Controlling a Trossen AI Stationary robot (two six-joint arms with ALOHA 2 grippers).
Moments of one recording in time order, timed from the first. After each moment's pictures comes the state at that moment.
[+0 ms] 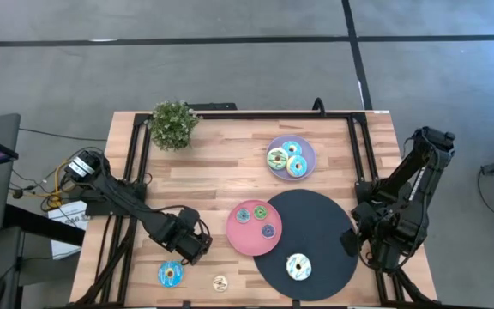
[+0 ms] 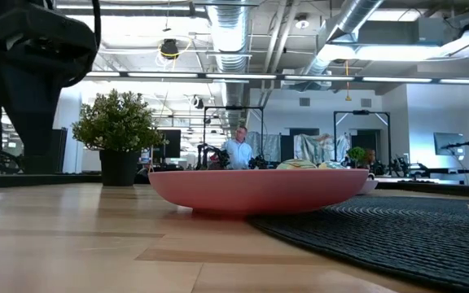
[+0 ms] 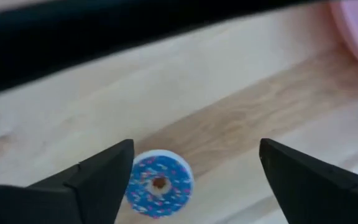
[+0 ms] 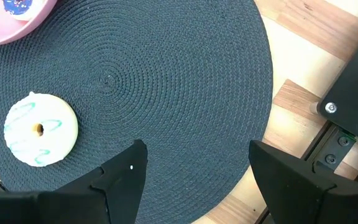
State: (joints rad) left arm -0.61 1.64 1.02 -0.84 -0.22 -1.75; right arm 1.11 1.28 0.98 -1.30 0.32 2.09
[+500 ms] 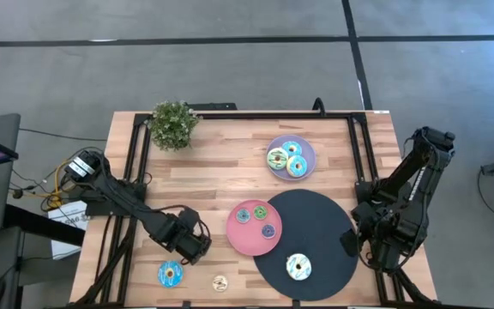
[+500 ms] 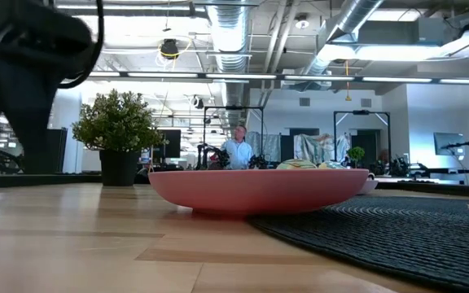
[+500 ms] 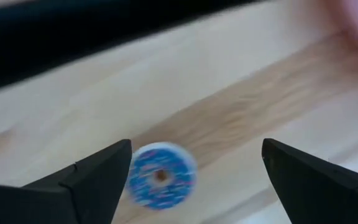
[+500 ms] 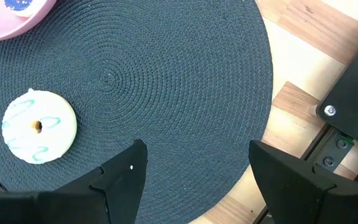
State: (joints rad) left arm -0.60 1.64 1.02 -0.84 -0.19 -1.72; right arm 1.11 1.28 0.98 -1.30 0.32 2.06
